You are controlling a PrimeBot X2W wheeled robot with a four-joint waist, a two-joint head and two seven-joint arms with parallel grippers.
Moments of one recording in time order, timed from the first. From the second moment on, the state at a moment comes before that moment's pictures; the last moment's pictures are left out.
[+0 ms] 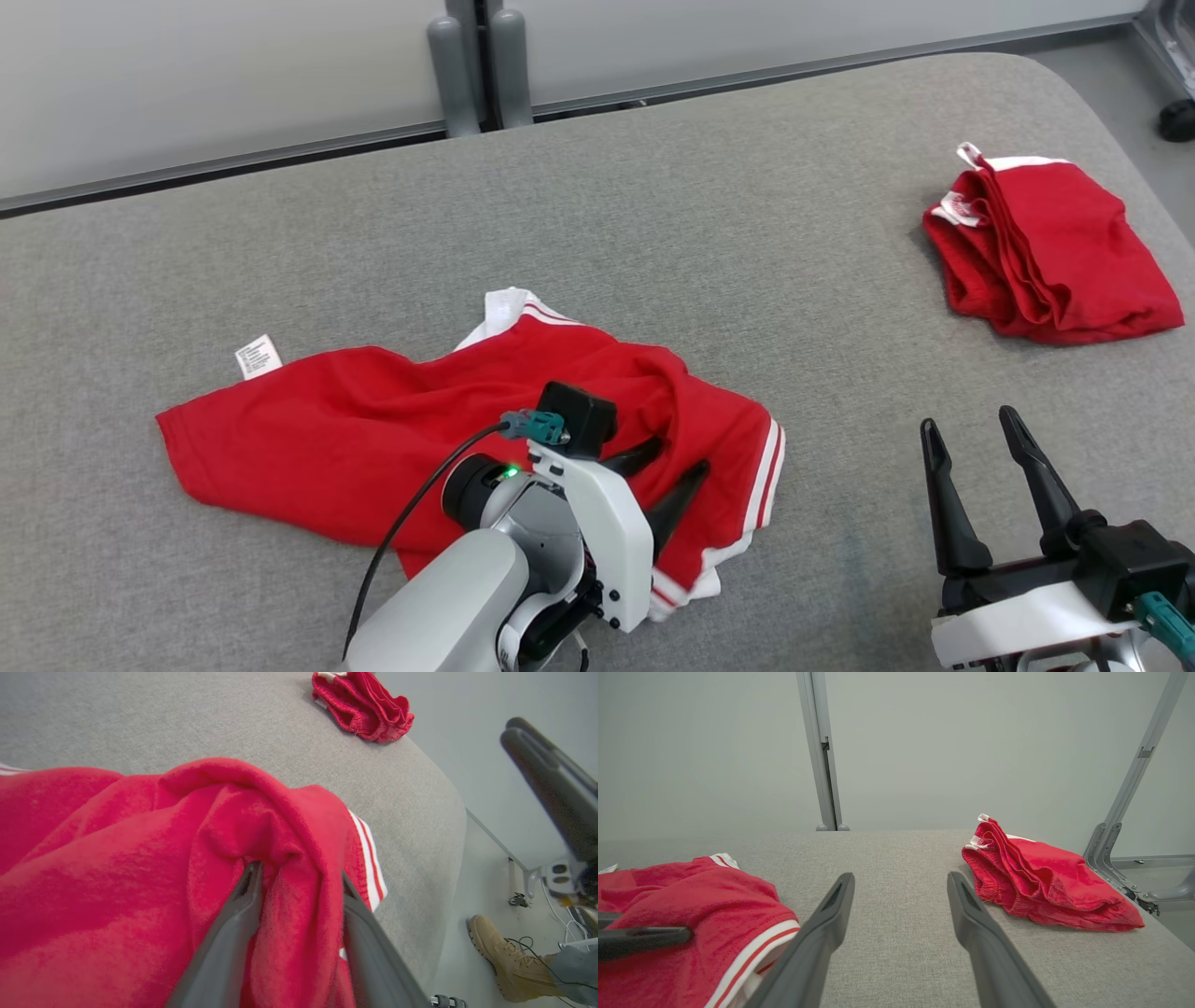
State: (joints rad) left arm -0.49 0.07 -0.80 0.38 -0.75 -0.05 0.27; right arm -0.02 -0.05 0.04 0.07 0.11 0.13 -0.26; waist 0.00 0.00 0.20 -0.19
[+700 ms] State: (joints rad) left arm -0.04 0.25 -0.60 0.18 -0.72 0.17 -0.24; right arm 0.11 -0.07 -0.08 0.07 0.05 0.13 -0.26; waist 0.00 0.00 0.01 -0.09
